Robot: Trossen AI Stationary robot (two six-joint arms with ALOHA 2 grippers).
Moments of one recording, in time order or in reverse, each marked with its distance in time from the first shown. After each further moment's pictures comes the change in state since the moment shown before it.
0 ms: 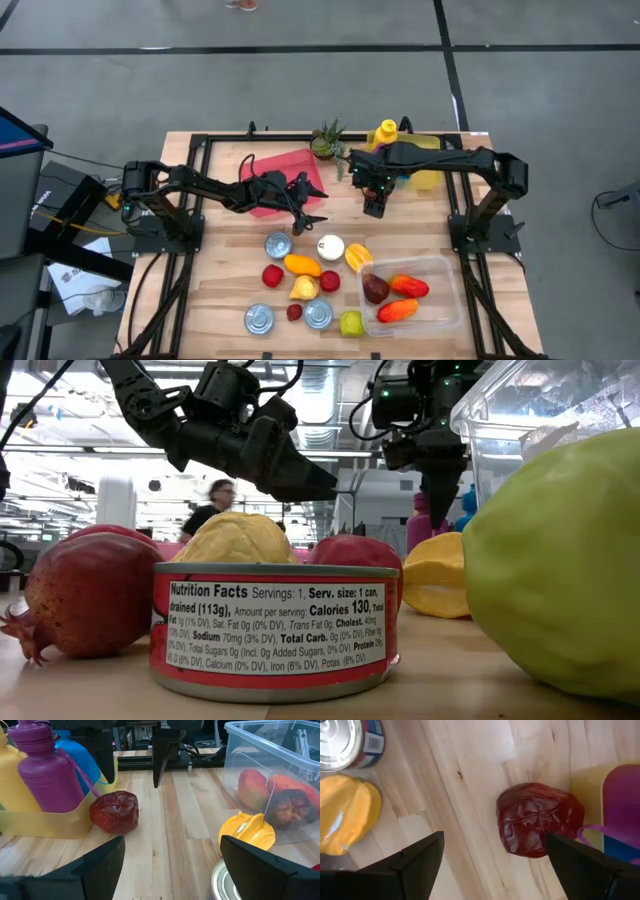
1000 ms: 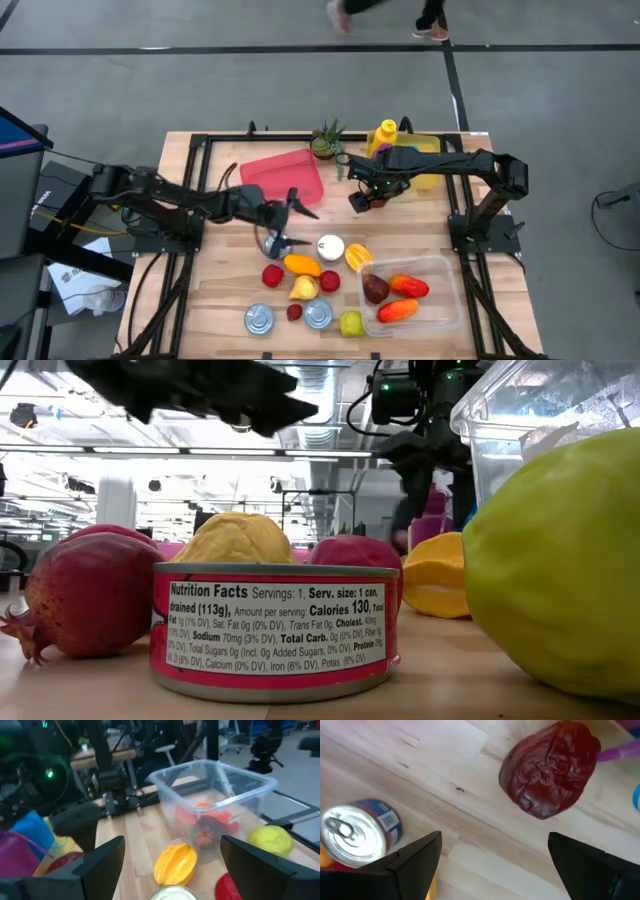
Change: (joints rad) left arm -0.190 -0.284 -0.077 -0.065 0.017 0.116; right arm 0.048 0.000 0.000 -0.010 0.002 0.815
